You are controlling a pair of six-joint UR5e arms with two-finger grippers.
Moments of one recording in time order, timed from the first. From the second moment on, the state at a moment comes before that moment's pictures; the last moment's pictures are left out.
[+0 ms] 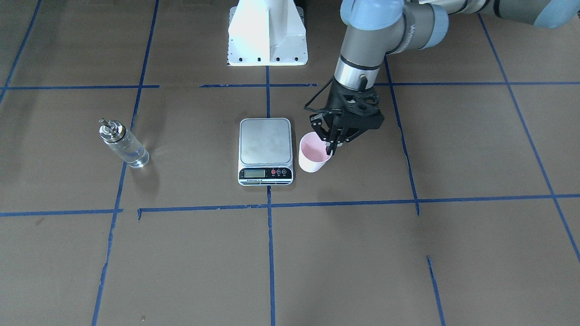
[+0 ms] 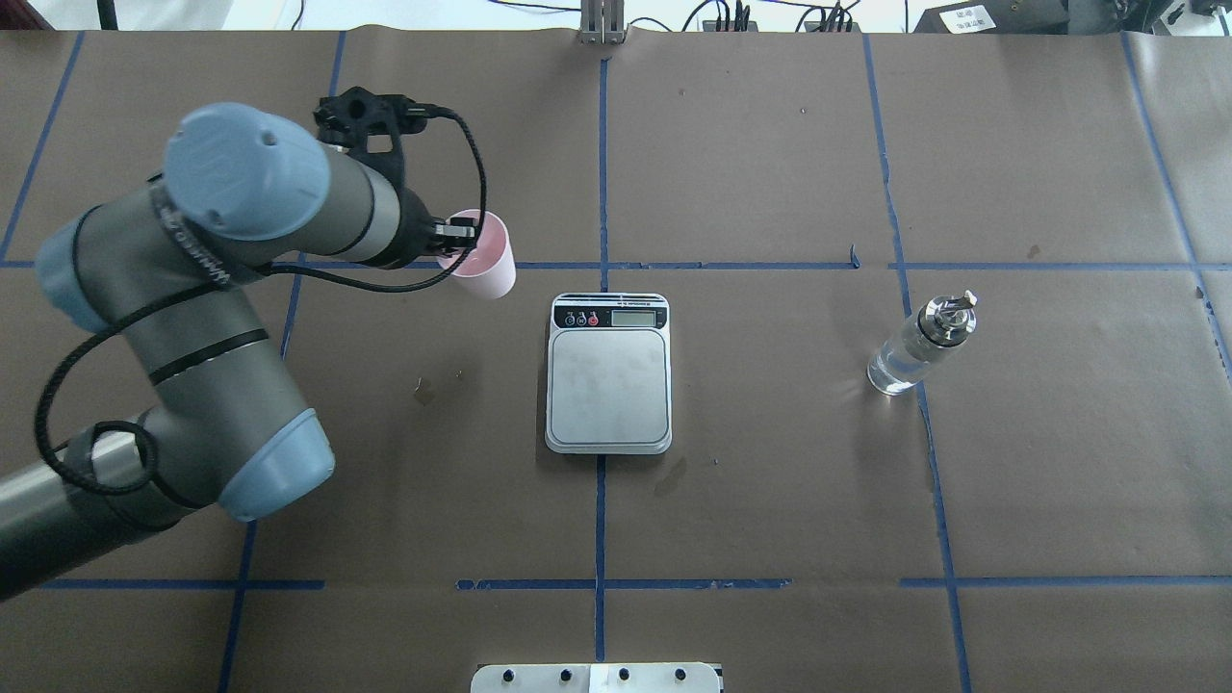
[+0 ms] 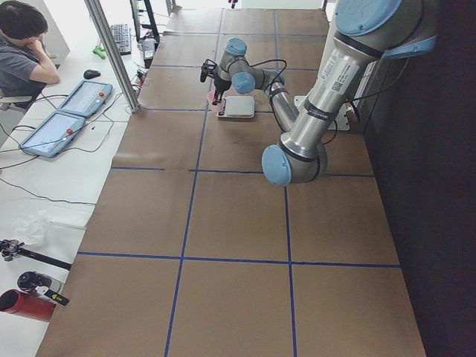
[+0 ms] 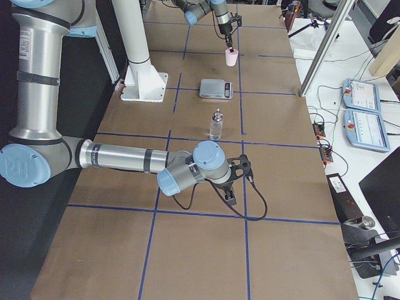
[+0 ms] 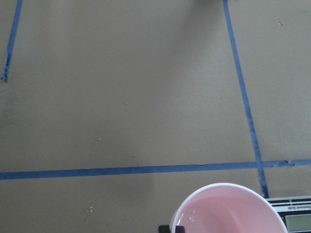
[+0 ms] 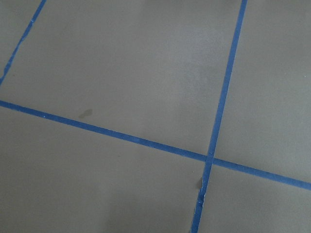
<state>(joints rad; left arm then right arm) -0.63 -2.23 -1.77 -1.68 -1.74 -1.20 1.52 -1.71 1.63 -0.97 2.39 0.16</state>
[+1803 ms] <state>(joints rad) -0.48 -2.27 -1.77 -1.65 -1.66 -1.22 1.52 -1.71 1.65 -0.97 2.40 0.16</state>
